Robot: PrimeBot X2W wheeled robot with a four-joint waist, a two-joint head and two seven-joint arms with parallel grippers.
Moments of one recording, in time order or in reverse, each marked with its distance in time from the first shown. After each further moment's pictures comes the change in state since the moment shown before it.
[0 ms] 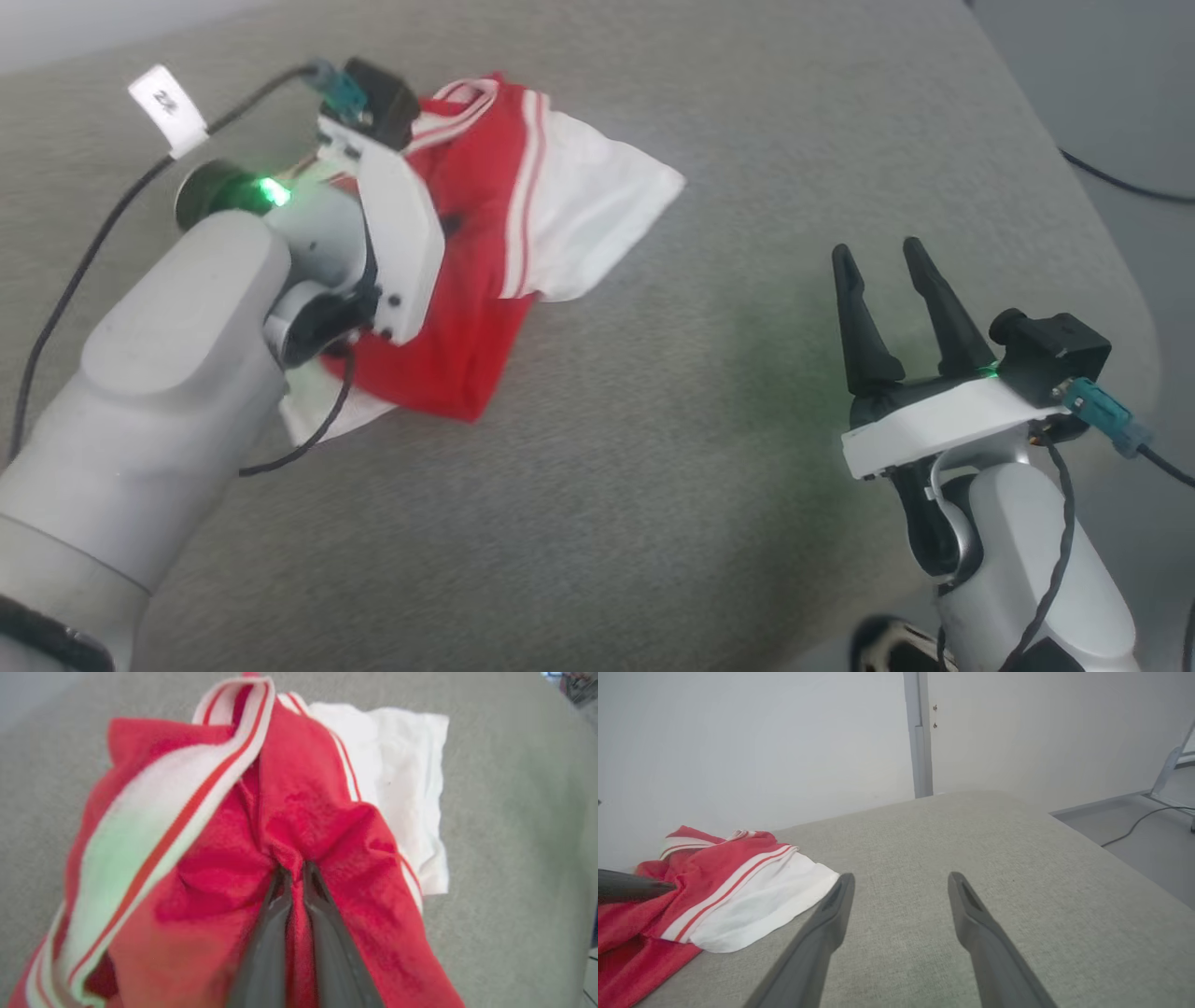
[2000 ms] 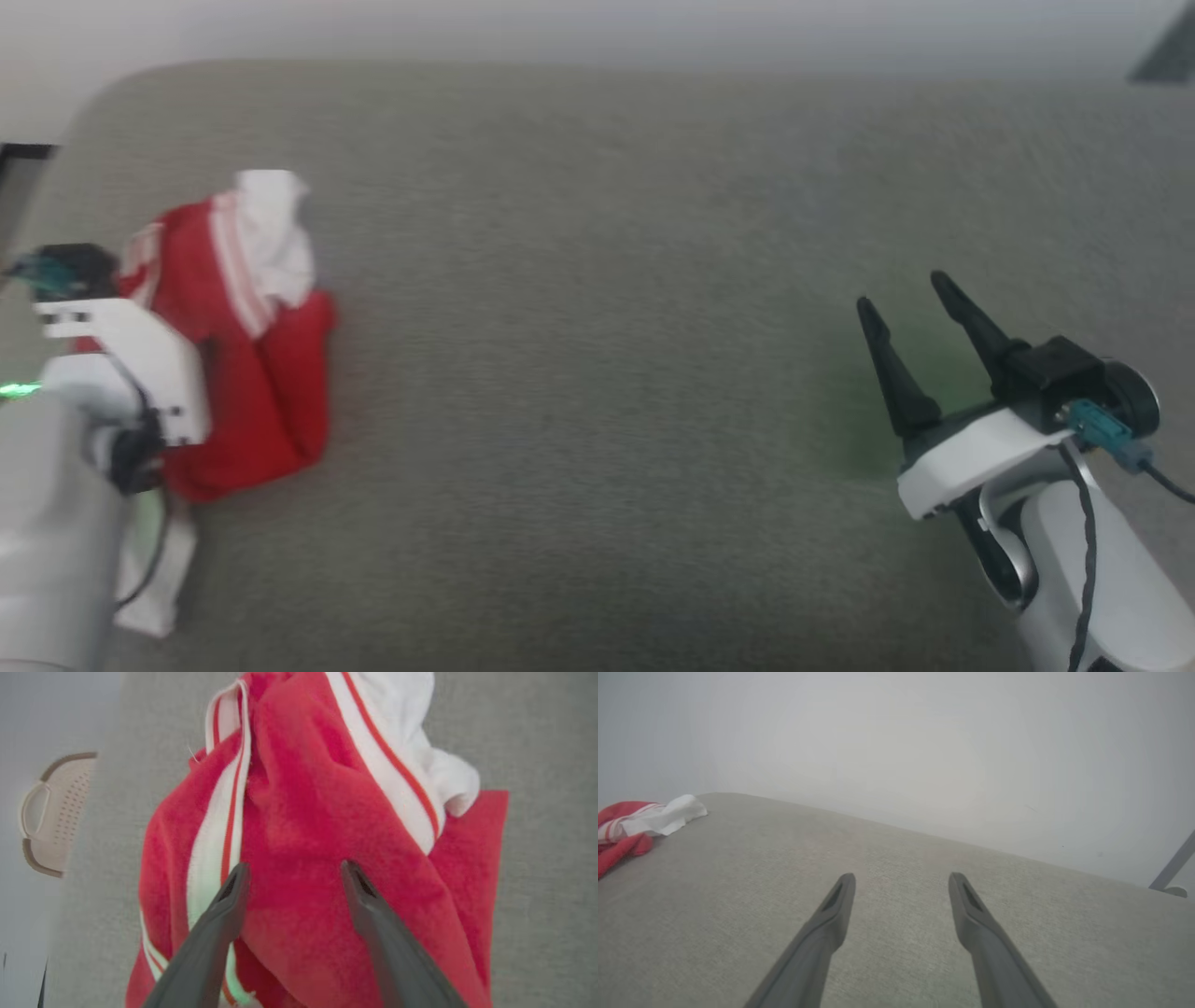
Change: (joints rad) left arm 0.278 -0.029 0.743 0.387 0.538 0.000 -0.206; right arm 0.021 -0.195 0.112 0.021 -0.105 0.000 0.000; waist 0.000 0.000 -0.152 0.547
